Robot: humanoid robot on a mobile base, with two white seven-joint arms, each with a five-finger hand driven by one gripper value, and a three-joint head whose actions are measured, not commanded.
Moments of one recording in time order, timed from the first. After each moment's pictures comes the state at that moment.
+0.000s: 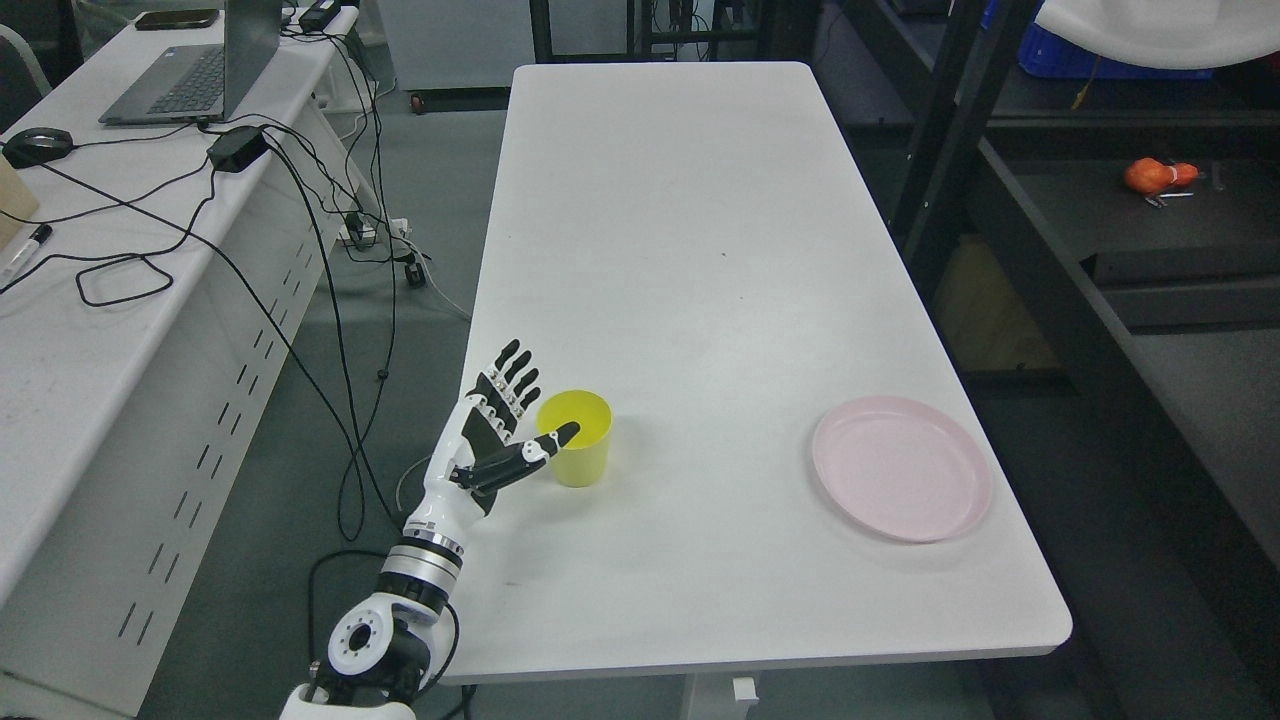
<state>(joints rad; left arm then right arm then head) -0.30 0.00 -0.12 -1.36 0.36 -0.10 -0.16 0.00 0.00 0.00 -0.24 0.00 0.09 -0.12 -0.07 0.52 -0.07</state>
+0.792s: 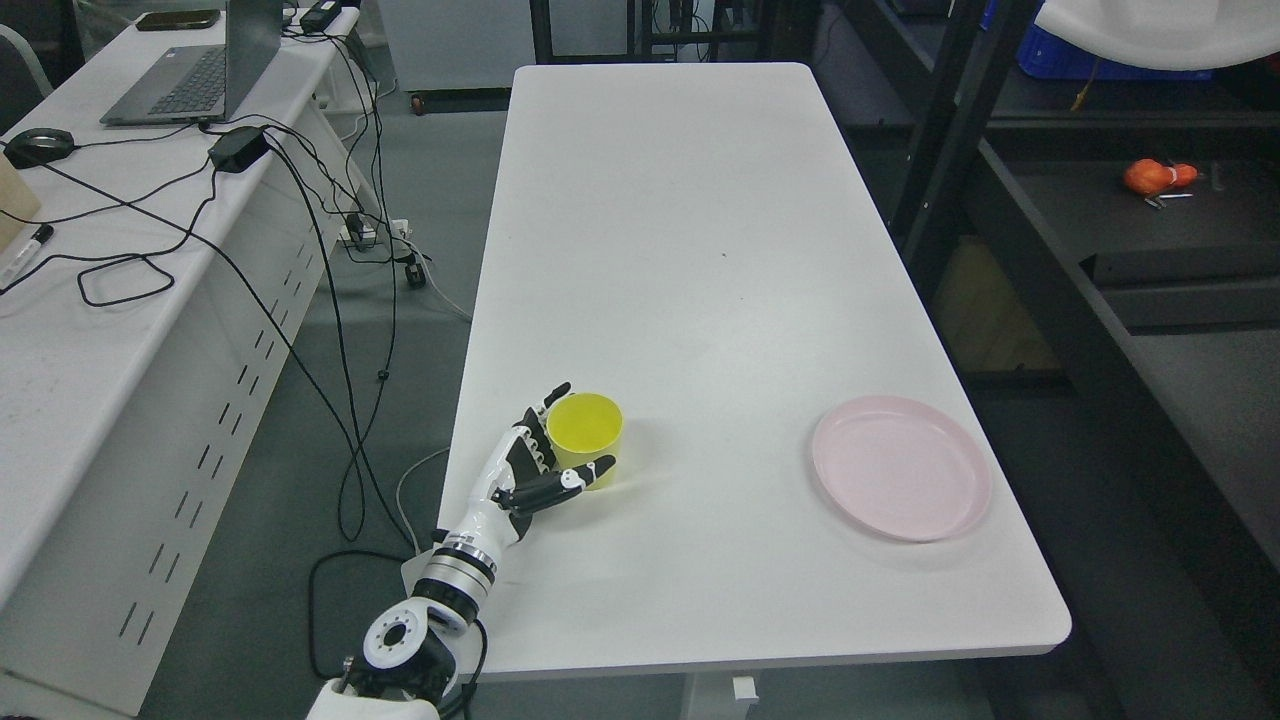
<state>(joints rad) -0.35 0.00 -0.18 -1.21 0.37 -0.07 -0.17 0.00 0.00 0.00 -0.24 0.00 0.09 -0.12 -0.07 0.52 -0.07</state>
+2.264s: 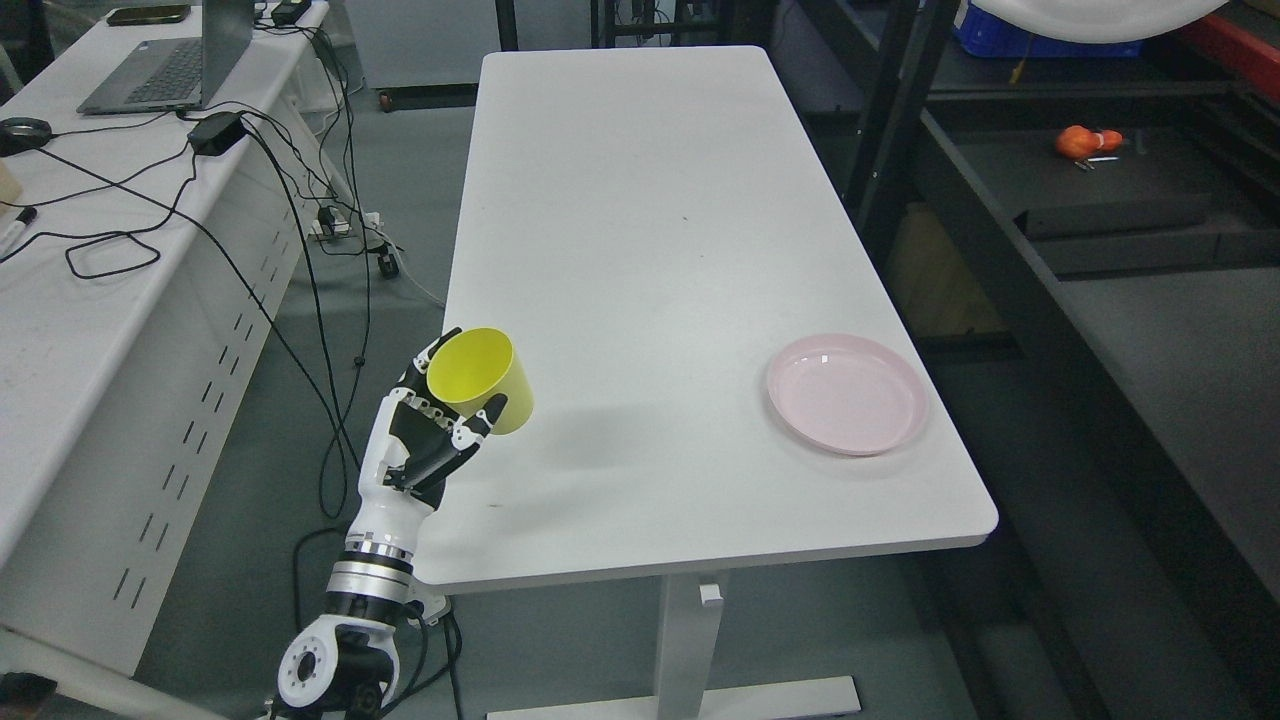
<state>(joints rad) -0.22 0.00 -0.02 -1.50 0.48 -0.18 -0.17 0.00 0.00 0.00 -0.24 0.00 0.09 -0.12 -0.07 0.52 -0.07</state>
